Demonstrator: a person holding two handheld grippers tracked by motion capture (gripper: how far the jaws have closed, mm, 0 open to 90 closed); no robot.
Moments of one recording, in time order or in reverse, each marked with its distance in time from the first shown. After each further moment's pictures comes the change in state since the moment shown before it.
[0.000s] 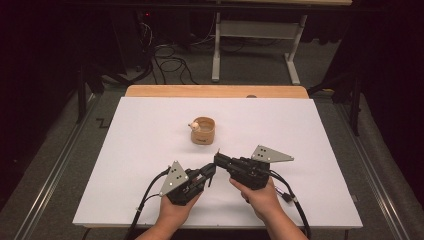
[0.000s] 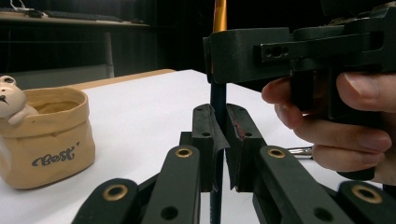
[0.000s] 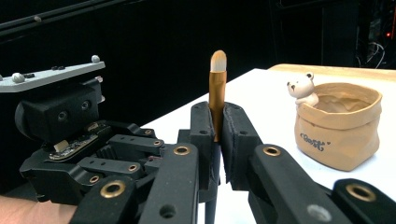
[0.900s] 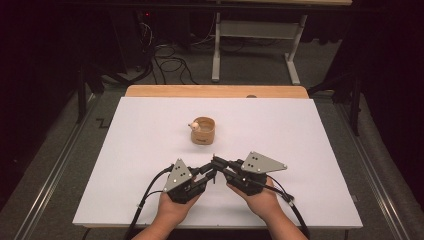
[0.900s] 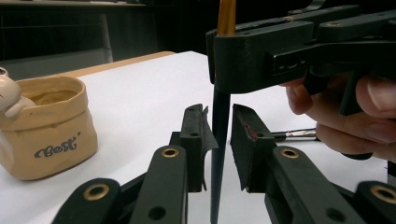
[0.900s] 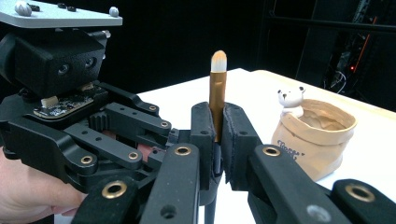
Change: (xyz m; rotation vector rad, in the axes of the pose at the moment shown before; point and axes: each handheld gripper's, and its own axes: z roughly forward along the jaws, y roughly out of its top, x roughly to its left) left arm 0.002 0.005 0.003 0.092 -0.003 0.031; right arm 0.018 -0.001 0.004 0.054 -0.085 -0.264
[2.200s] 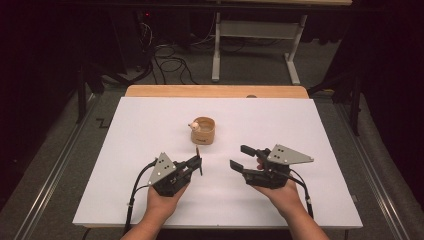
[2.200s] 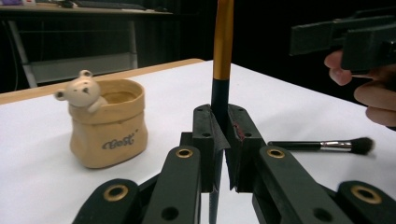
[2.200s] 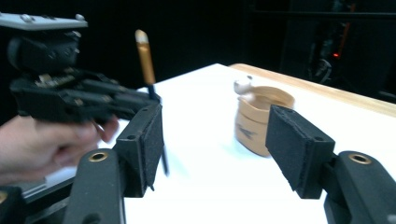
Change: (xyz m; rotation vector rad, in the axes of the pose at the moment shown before) left arm 0.031 0.002 -0.020 -0.037 0.091 -0.036; right arm -0.038 0.001 -0.041 0.010 -0.038 0.075
